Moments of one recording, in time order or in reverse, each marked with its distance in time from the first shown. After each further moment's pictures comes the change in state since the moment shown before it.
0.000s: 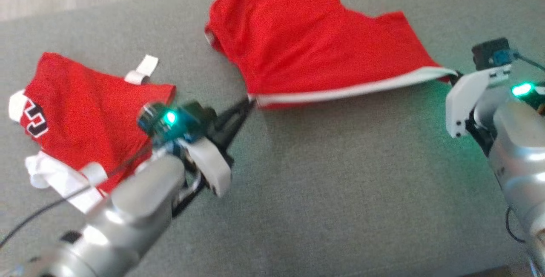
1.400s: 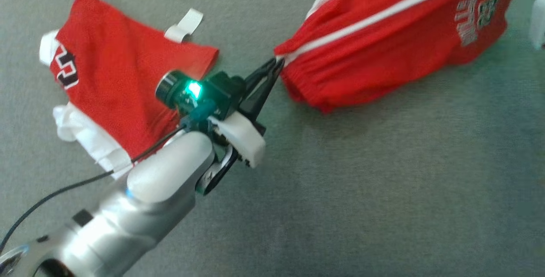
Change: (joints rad) left arm -0.045 -0.015 0.011 -0.248 0.016 0.227 0.103; right arm 0.040 -0.276 -0.063 -0.740 0.033 0.000 0.249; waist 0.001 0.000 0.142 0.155
